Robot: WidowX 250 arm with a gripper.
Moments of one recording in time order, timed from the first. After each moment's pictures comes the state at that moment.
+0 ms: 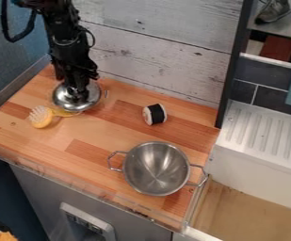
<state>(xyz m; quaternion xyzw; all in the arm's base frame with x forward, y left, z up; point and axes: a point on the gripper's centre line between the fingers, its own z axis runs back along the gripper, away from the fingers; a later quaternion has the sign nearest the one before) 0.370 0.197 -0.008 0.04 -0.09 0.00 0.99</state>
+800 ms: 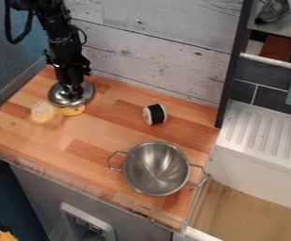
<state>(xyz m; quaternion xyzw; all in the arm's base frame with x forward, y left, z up) 0.386 0.224 -0.021 0.03 -0.09 0.02 1.00</state>
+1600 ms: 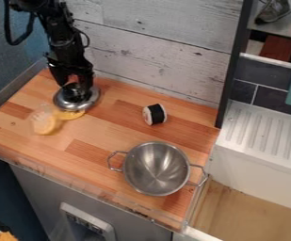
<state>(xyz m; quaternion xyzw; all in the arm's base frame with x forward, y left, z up) 0.379 0.208 -0.017 0.03 -0.09 0.03 0.99</state>
